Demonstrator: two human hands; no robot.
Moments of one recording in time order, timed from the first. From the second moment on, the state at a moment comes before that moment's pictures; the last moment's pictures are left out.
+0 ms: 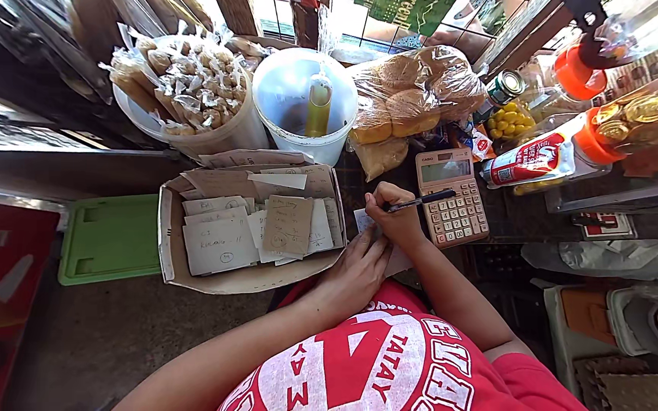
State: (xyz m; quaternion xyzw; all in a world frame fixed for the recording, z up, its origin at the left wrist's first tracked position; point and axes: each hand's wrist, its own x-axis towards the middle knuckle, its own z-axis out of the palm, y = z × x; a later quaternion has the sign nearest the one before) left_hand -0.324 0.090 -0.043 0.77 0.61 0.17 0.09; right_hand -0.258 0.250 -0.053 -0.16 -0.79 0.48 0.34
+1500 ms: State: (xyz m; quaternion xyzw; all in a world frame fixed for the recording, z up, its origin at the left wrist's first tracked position) left_hand -0.322 0.088 -0.045 0.75 0.62 0.19 0.11; right_hand -0.252 0.253 -0.054 -0.18 -0.81 0.43 0.34
